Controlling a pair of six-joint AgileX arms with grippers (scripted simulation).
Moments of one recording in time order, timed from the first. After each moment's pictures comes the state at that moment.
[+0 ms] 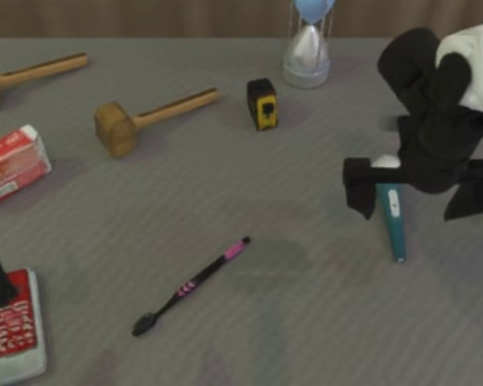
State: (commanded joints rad) left arm 0.00 0.00 0.00 0.00 0.00 0.00; right arm 0.40 1.93 1.36 -0.91 0.04 0.43
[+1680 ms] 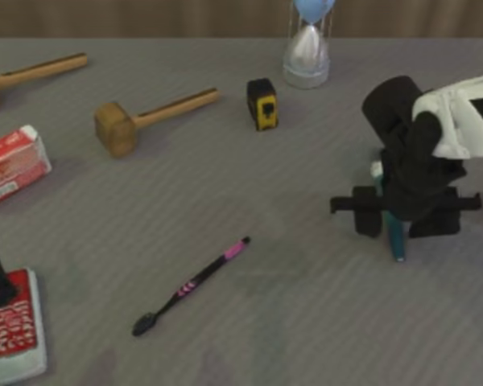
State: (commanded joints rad) left arm 0.00 0.00 0.00 0.00 0.00 0.00; right arm 0.39 2.13 1.24 -0.59 0.04 0.42
